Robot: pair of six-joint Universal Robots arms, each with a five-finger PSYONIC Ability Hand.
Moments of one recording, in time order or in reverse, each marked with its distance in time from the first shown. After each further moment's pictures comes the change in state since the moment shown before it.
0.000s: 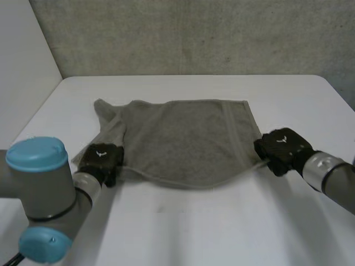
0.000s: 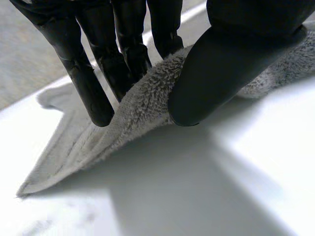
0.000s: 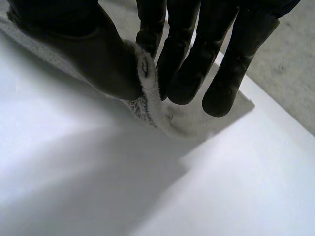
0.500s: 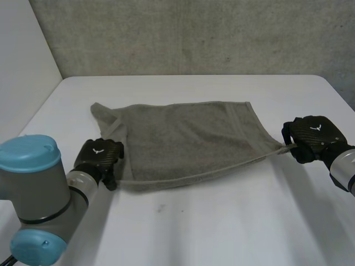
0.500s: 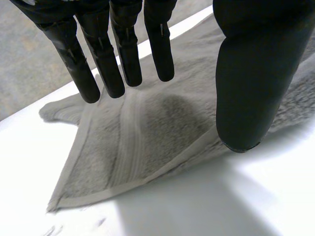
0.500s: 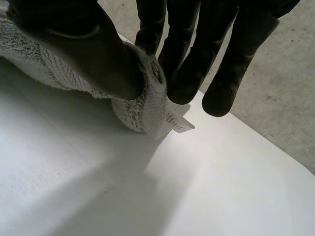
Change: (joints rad) left arm 0.010 0.057 -0.022 -0.012 0.002 0.007; right arm -0.137 -0.151 0.156 -0.191 -0.006 0.193; left_hand -0.619 -0.645 -0.644 -0.646 -0.635; right_hand 0.000 0.000 0.000 0.000 0.000
